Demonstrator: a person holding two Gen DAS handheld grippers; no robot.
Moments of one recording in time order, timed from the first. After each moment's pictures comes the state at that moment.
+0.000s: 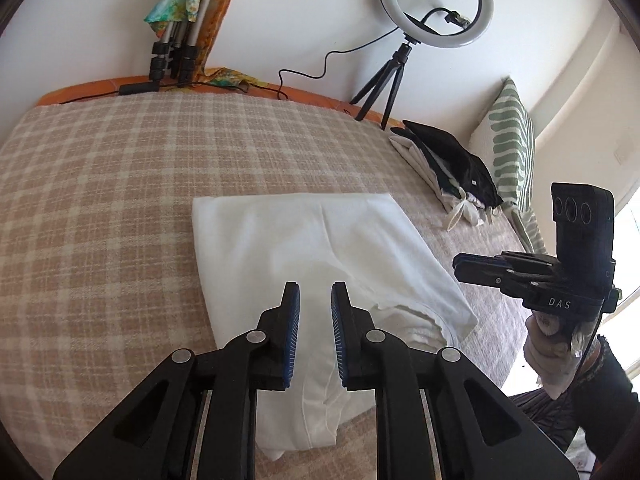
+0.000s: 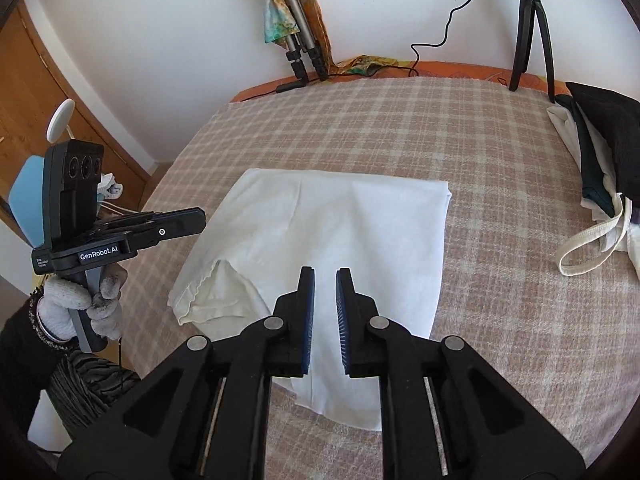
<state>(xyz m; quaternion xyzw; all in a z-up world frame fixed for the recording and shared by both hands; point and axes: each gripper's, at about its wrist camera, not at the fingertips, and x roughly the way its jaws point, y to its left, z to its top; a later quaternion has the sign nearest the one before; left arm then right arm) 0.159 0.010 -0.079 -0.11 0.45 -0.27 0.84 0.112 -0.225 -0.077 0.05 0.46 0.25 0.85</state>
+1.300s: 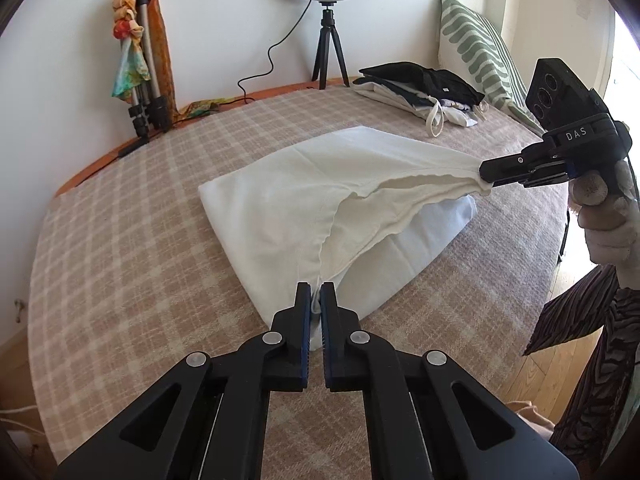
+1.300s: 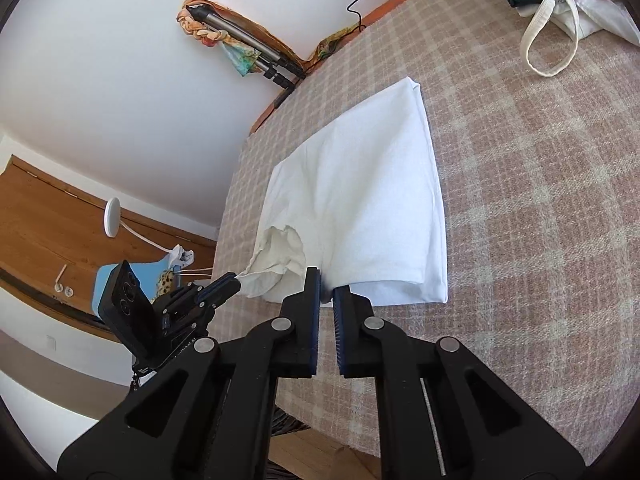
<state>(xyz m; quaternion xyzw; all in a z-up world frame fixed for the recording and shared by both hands) 0.087 -0.003 -0.083 0.11 0.40 -0.28 0.86 0.066 -0.274 -0.113 0.29 0.49 0.26 0.79</state>
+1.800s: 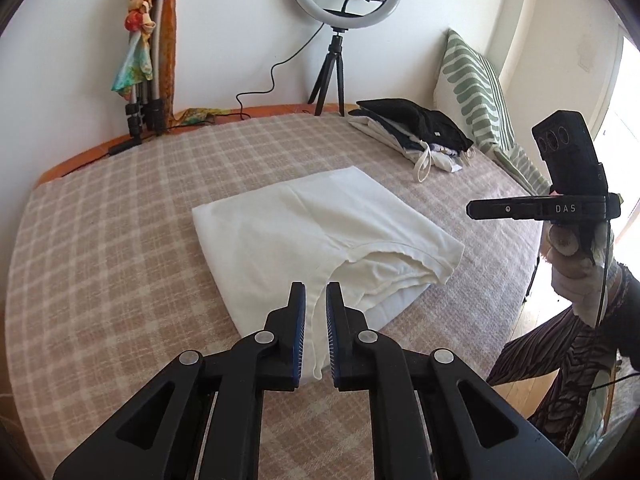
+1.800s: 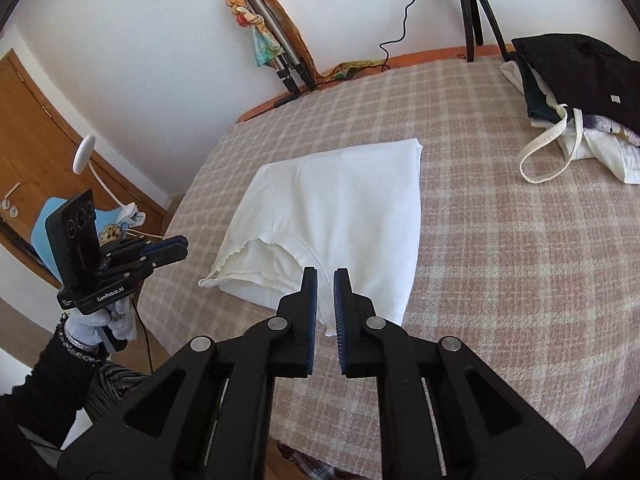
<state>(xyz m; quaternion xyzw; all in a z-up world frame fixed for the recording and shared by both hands) 0.114 0.004 -0.050 0.01 0.40 -0.31 0.87 0.072 -0.255 -0.065 0.12 0.43 0.24 0.86</state>
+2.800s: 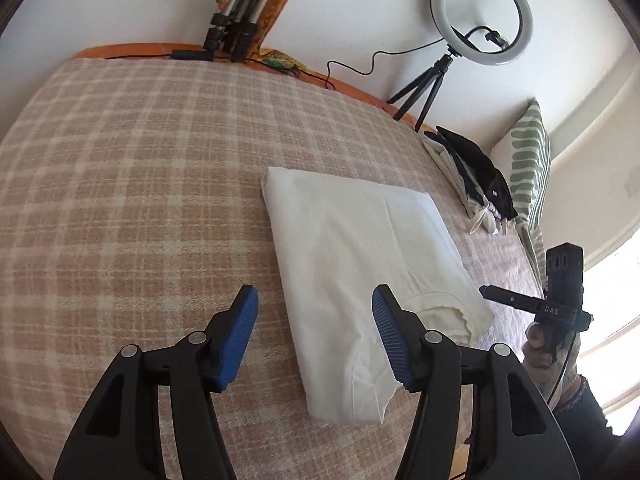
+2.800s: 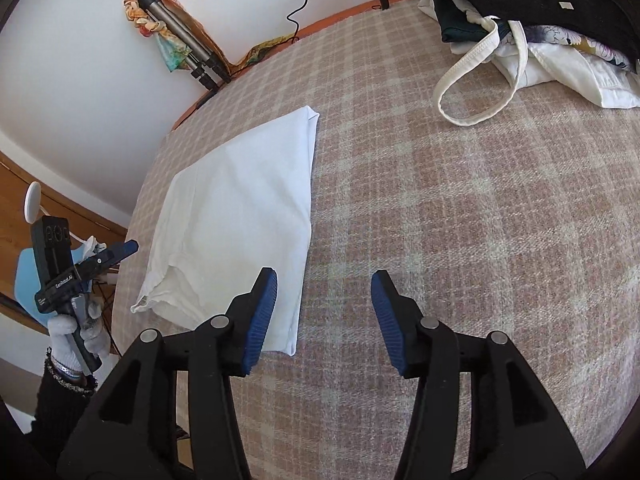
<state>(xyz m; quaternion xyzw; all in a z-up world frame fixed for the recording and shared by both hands) 0.176 0.065 -0.100 -0.17 0.48 -0.23 0.83 0.097 -0.315 -0.128 0.19 0.51 0.16 0.82</state>
